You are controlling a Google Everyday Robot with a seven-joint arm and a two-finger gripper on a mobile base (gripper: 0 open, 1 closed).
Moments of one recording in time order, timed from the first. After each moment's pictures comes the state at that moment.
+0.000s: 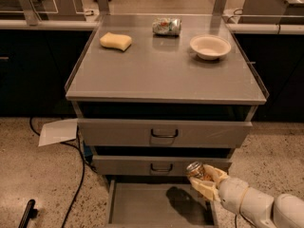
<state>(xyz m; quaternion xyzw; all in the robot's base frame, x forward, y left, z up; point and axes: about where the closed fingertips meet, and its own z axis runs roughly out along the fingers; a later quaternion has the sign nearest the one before) 0.447 -0.173 0.580 -0.28 0.78 0.25 0.50</state>
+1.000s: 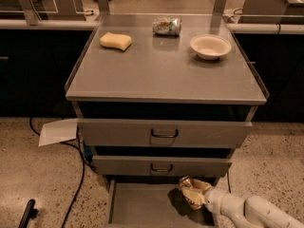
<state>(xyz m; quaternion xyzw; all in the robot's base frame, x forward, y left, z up) 0.485 -0.173 0.401 -0.20 0.82 0.32 0.43</state>
